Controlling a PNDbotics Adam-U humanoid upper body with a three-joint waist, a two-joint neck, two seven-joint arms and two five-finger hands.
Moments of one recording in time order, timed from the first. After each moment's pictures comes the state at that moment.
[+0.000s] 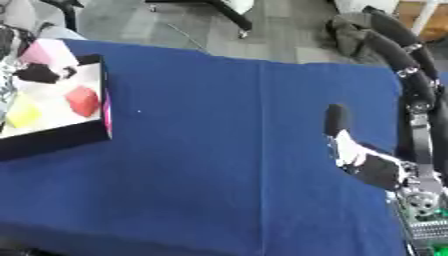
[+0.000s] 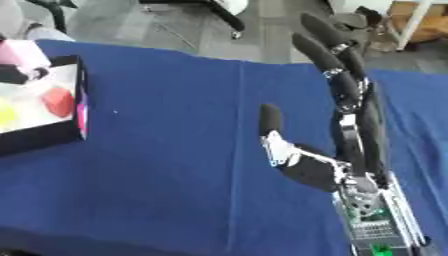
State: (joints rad) left arm -0.74 0.70 -0.05 -0.83 -0.78 0.22 0.05; right arm -0.33 -0.14 0.32 -1.98 0.75 -0.45 -0.30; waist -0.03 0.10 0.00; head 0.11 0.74
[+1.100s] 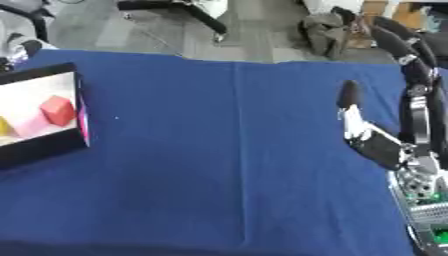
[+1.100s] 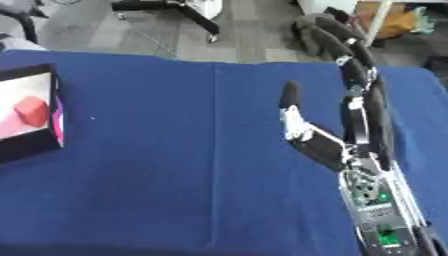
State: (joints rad) left arm -0.38 0.69 0.11 -1.55 -0.36 0.15 0.17; right arm -0.24 -0.29 0.15 -1.96 0.70 -0.33 -0.40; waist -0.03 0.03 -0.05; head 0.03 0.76
